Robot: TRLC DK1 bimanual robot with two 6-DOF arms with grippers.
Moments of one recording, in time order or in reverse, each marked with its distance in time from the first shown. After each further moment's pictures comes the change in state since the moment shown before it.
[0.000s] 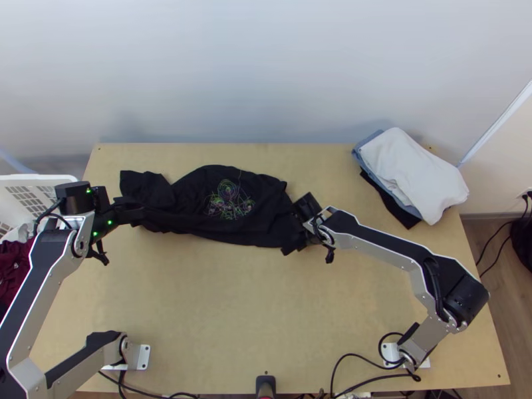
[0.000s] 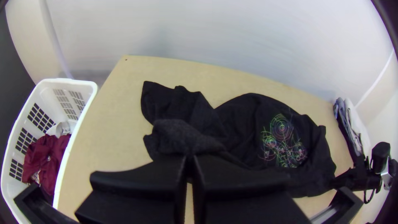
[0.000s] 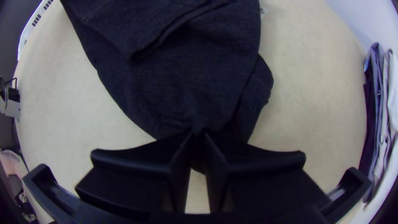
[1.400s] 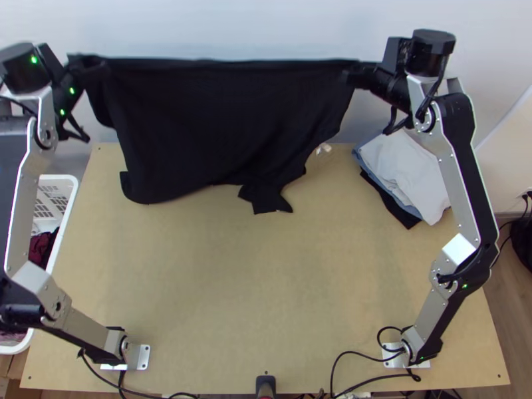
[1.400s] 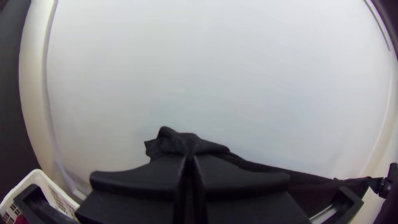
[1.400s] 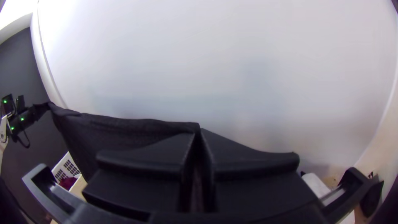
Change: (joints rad) left arm -0.027 0.568 1.157 0.050 -0.140 -0.107; right arm -0.431 0.146 1.233 -0.191 -0.098 0.132
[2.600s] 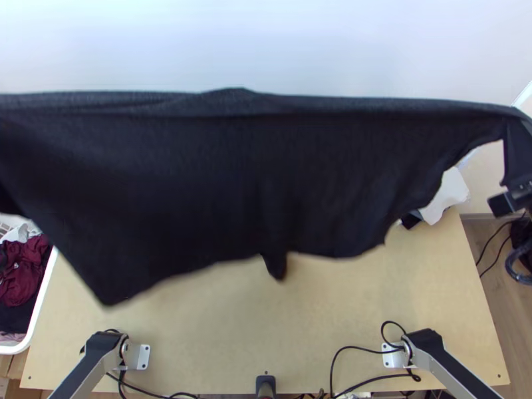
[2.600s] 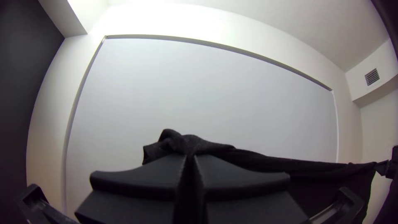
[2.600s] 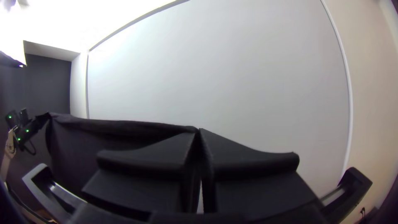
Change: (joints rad) left arm -0.063 -0.876 -0.472 0.201 -0.032 0.127; right arm -0.047 -1.035 -0.689 0.182 0.003 -0.048
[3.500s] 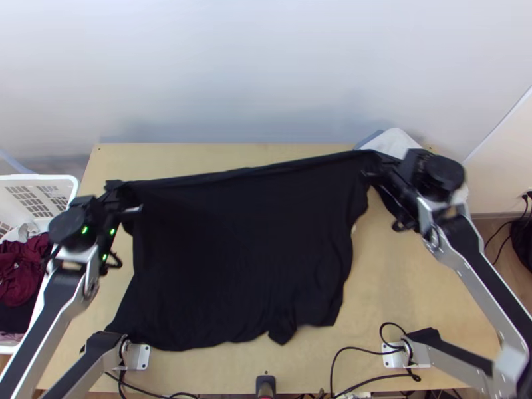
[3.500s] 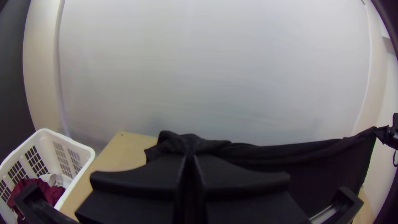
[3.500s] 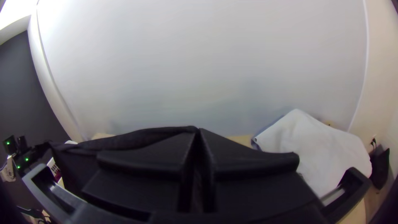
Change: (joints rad) left arm -0.014 0.121 -0.948 0.357 0.029 -0.050; right arm 0.006 0.342 -0.645 0.462 0.020 0.122
